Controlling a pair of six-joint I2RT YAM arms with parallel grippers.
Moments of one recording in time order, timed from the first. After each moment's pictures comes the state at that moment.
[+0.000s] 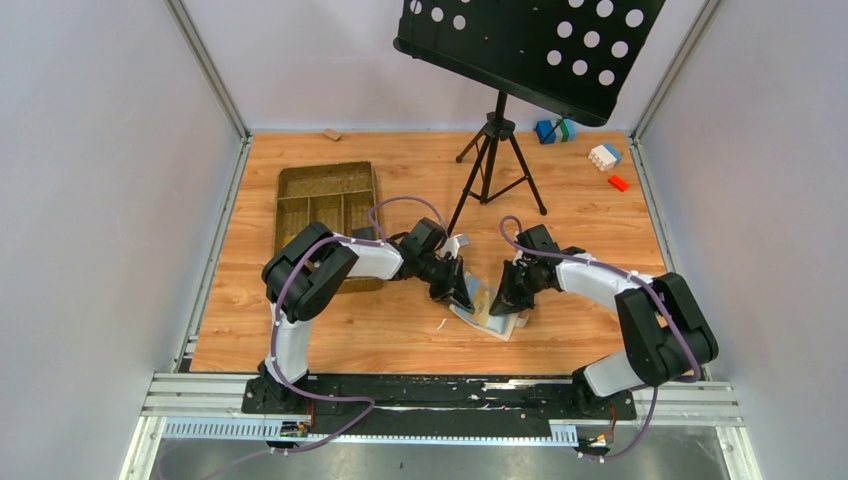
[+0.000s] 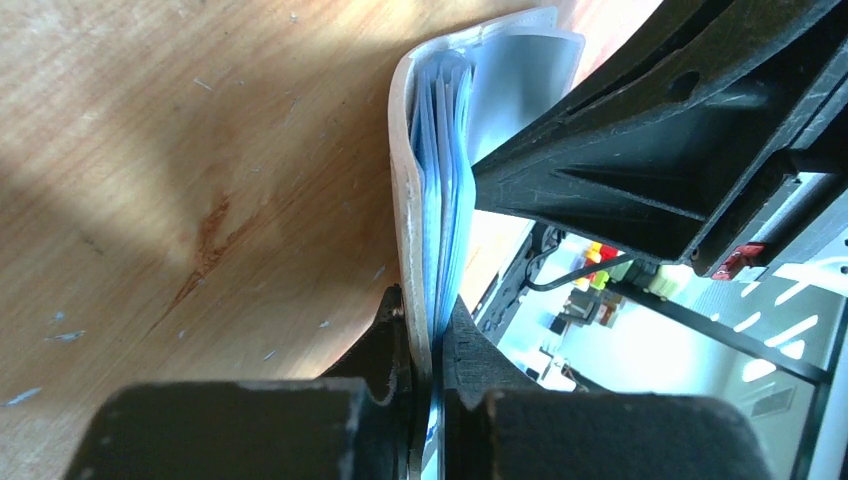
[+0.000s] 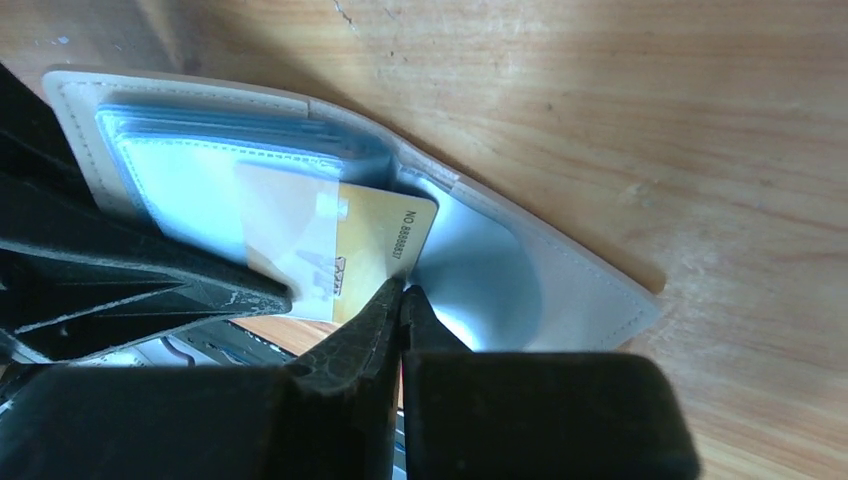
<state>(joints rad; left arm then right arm) -0.77 1.99 1.05 0.04 0.79 -0.76 0.40 1.48 0.68 -0.42 -0.41 0.63</state>
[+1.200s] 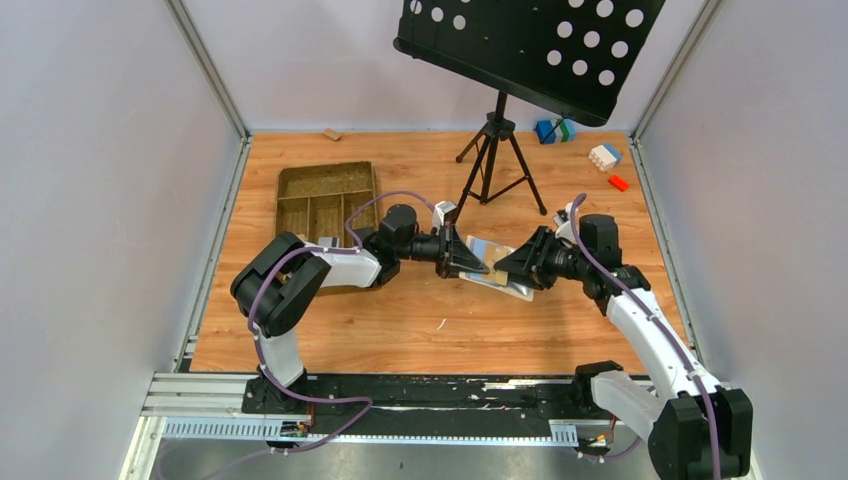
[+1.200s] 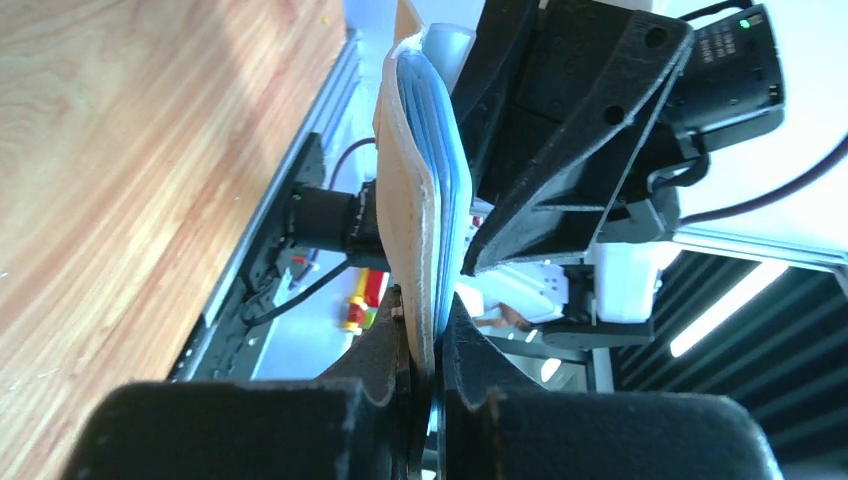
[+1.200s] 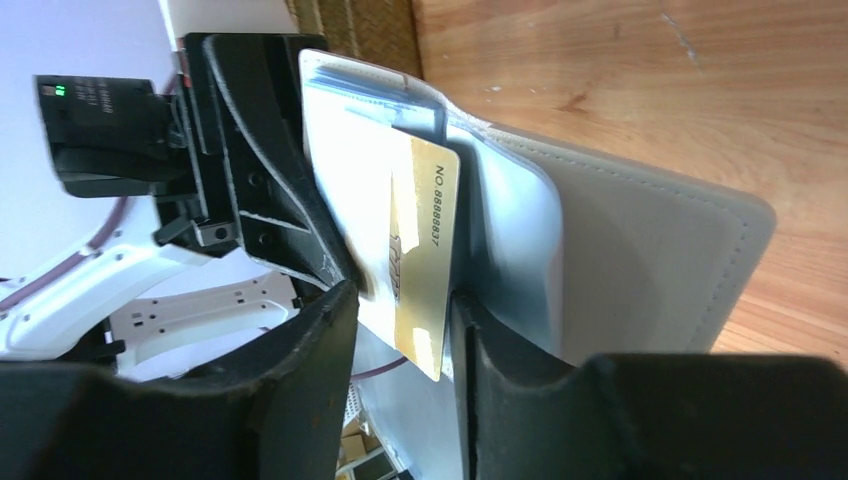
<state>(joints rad) -0.73 1.81 0.88 0.75 0.88 -1.47 0.17 0.99 0.65 -0.35 -0.73 0.87</state>
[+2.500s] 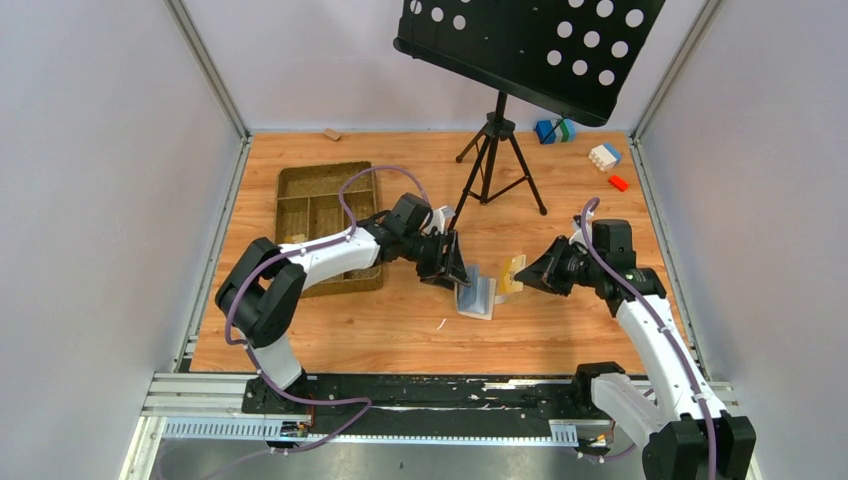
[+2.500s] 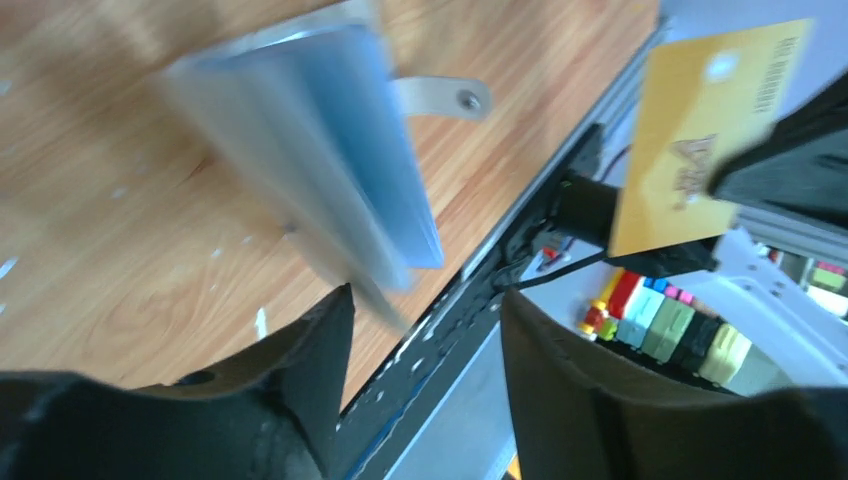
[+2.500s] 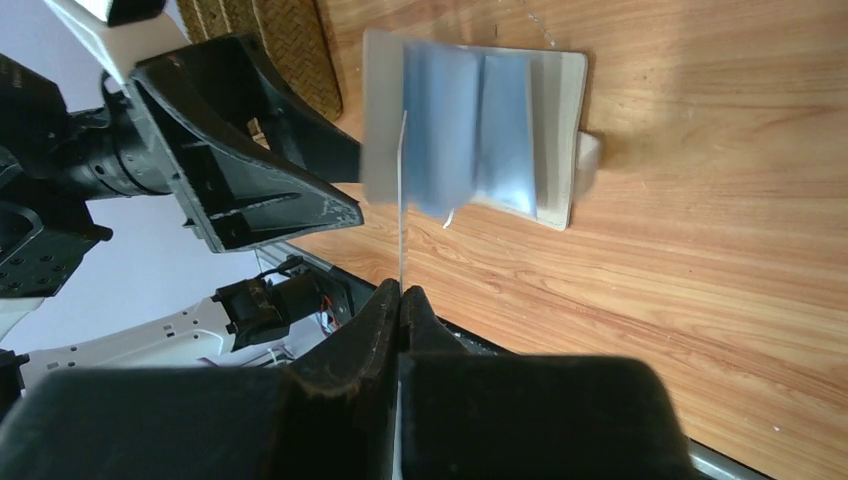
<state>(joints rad) -0.72 1.72 1.09 -0.16 0.65 -0.76 0.09 0.91 0.71 -0.63 -0.62 0.71</state>
